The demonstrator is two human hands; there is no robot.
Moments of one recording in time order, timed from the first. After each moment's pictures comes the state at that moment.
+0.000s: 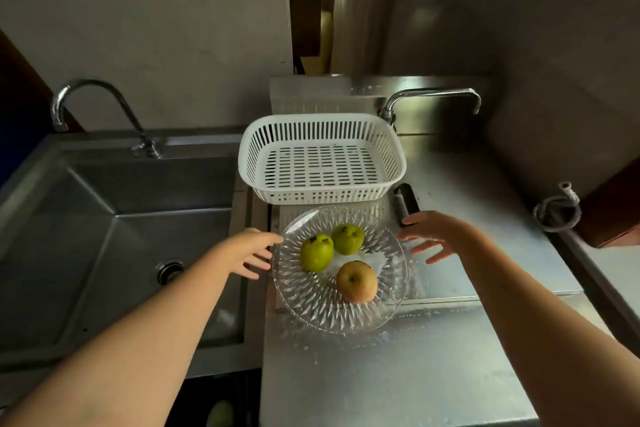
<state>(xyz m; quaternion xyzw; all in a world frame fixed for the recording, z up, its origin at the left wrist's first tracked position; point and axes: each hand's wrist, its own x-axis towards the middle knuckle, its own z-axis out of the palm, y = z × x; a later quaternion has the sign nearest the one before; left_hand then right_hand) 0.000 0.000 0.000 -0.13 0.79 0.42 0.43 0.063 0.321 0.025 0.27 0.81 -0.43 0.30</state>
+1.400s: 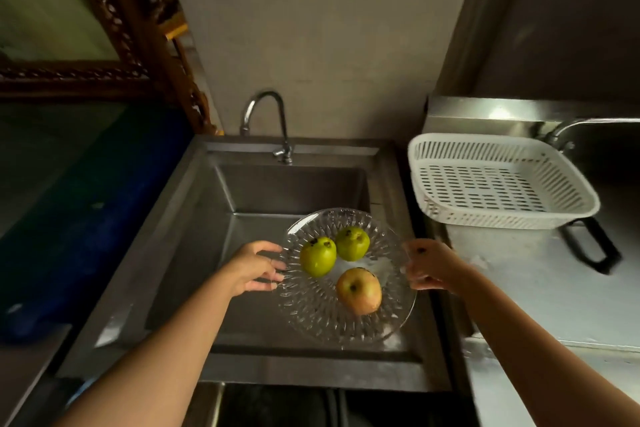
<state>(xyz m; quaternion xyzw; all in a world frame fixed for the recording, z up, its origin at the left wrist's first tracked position) -0.022 -0.321 0.005 -0.19 0.75 0.56 0.31 0.010 -0.004 0.004 0.26 0.74 -0.58 0.23</state>
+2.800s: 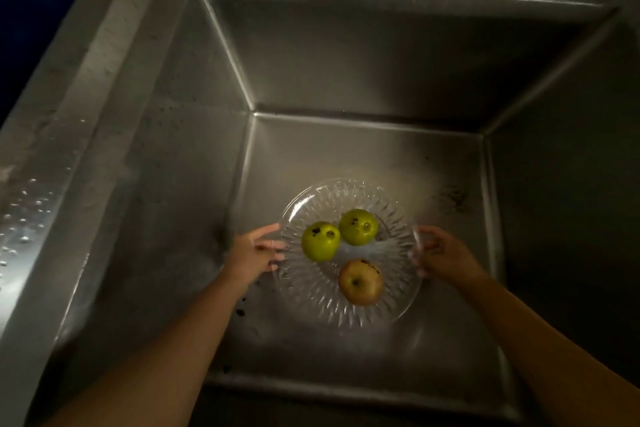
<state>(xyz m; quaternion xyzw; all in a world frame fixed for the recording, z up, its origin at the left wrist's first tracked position) -0.184 -0.484 -0.371 -0.29 0.74 0.55 0.27 -0.173 -0.181 -0.381 0.30 0.73 -0.56 0.27</state>
